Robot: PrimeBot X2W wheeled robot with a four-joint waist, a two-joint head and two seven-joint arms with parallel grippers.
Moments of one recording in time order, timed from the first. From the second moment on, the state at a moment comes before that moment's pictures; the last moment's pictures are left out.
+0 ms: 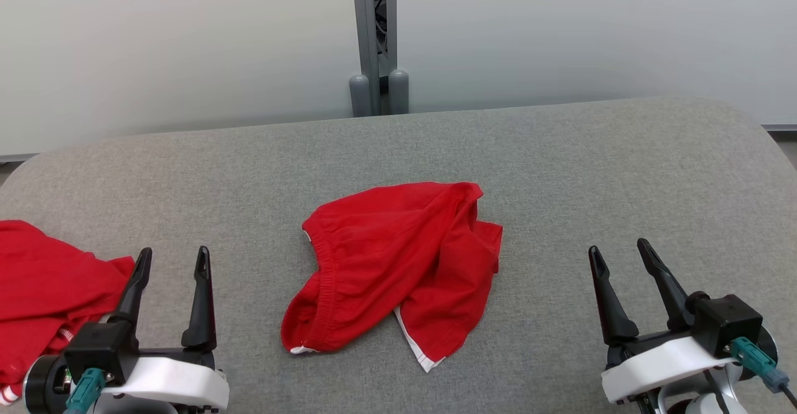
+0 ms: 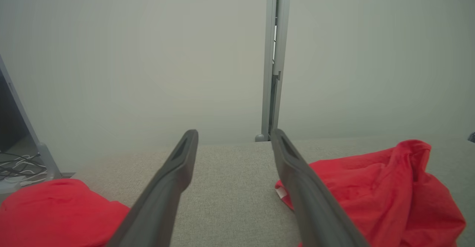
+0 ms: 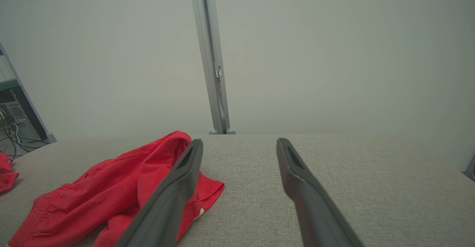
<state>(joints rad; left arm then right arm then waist) 0.02 0.30 -0.22 -0.03 -0.38 0.23 -0.18 -0.07 -0.05 0.09 0.17 0.18 0.13 -0.20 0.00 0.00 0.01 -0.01</state>
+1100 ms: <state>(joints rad) 0.03 0.32 -0.24 -0.06 -0.38 0.26 -0.15 -0.07 -0.05 0.10 0.16 0.19 0.13 -0.20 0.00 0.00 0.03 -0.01</state>
